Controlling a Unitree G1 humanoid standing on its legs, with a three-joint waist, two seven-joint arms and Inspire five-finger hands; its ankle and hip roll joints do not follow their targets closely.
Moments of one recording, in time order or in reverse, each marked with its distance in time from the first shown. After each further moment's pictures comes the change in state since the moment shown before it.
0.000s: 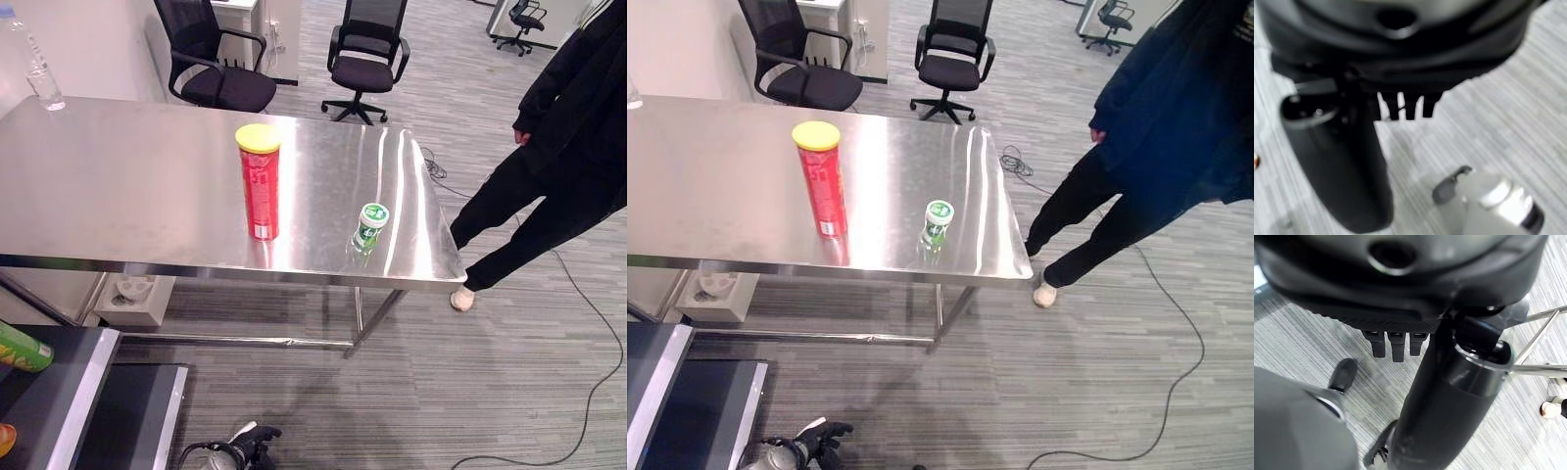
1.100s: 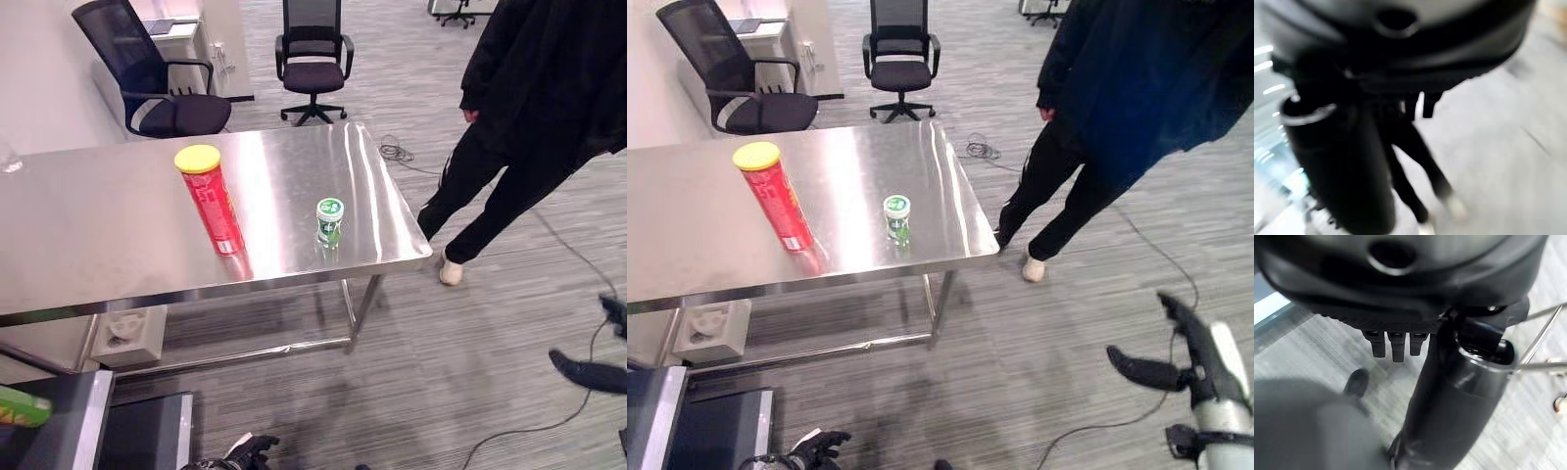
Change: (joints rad) left arm 0.146 -0.030 0.198 -0.116 0.086 0.021 -0.020; right arm 0.407 -0.435 -0.432 -1.576 -0.741 -0.070 -0.143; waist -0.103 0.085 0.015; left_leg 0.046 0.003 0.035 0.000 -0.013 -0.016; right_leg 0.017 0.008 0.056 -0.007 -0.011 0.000
